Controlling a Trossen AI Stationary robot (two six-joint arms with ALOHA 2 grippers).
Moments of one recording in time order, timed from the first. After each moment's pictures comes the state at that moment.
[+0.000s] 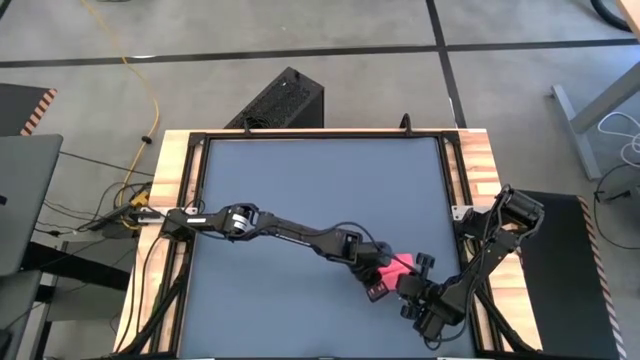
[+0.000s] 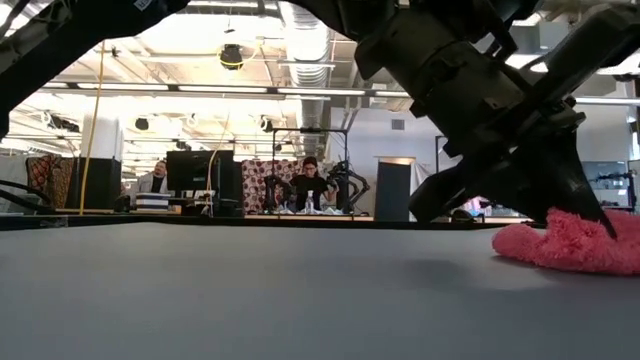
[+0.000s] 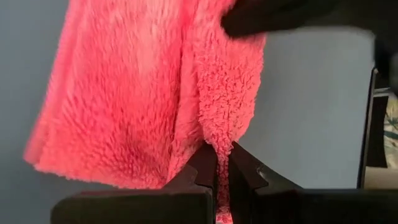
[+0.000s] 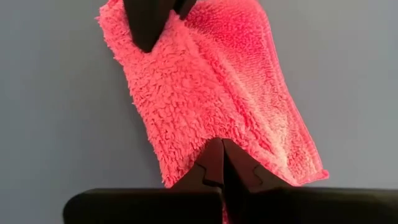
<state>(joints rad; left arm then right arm) -0.18 2.54 2.18 -0.46 0.19 -0.69 0.96 1.74 0.95 -0.87 0.60 1.23</state>
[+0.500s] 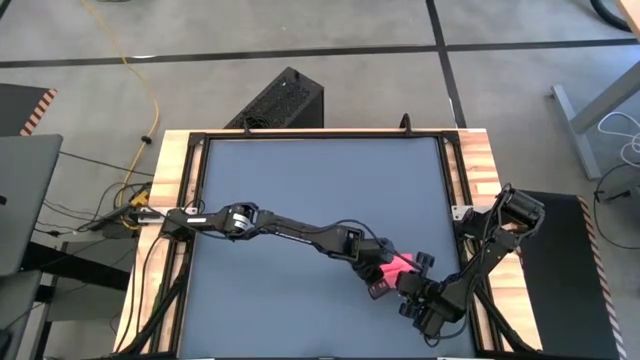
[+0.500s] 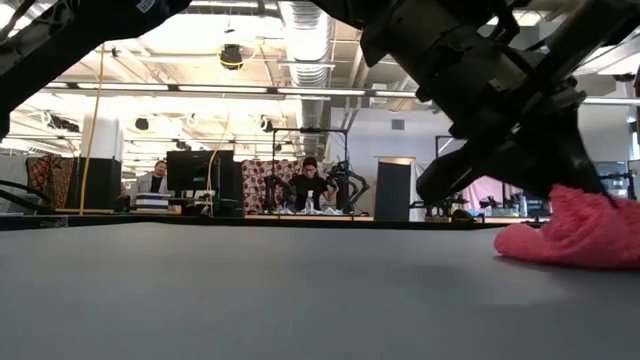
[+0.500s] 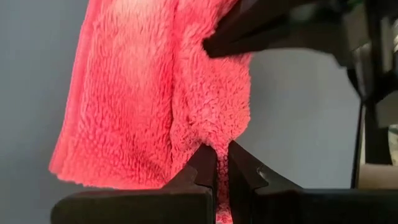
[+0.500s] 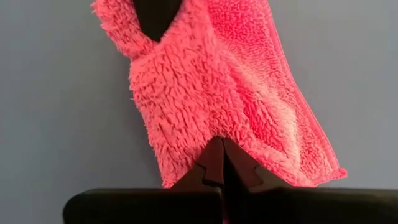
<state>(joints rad) -0.17 2.55 2.24 -0.53 0.20 -0.66 0.96 1.74 0.90 -0.80 0.57 1.29</state>
